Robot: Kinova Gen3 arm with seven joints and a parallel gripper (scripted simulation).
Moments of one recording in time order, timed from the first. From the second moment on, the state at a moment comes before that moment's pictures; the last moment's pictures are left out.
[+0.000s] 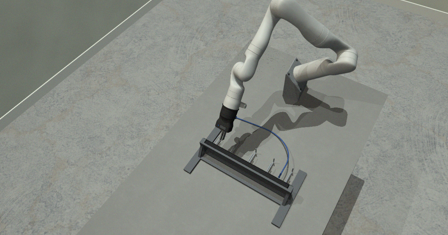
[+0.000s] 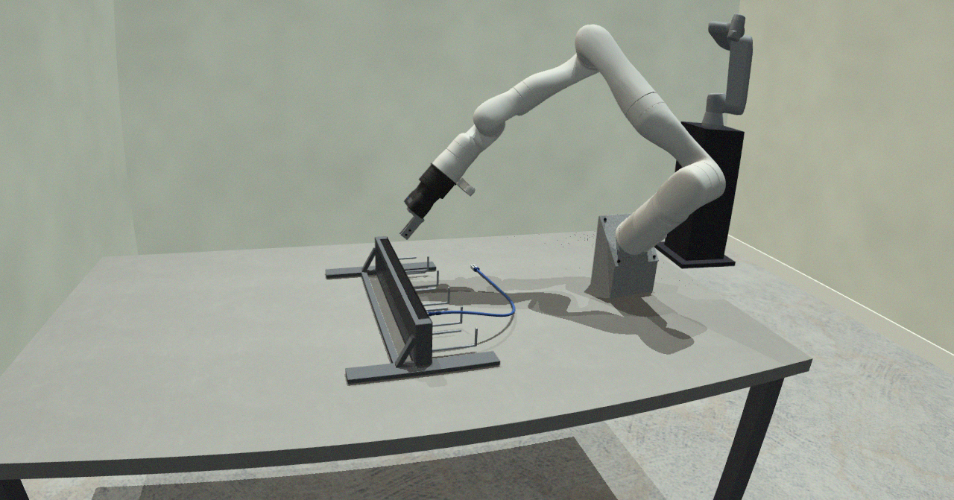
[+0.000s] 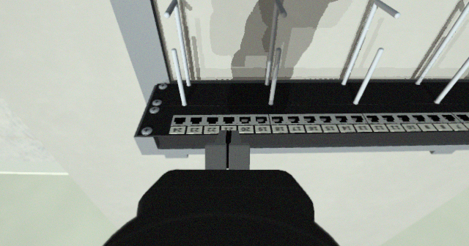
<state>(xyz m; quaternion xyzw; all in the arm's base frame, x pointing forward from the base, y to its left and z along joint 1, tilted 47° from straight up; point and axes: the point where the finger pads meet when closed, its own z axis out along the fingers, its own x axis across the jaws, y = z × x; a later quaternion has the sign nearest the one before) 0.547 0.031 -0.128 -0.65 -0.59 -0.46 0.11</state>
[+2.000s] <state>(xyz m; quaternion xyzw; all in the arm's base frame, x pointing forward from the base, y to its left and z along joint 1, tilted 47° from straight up) 0.543 0.032 -0.132 -0.65 -0.60 -0.46 0.11</state>
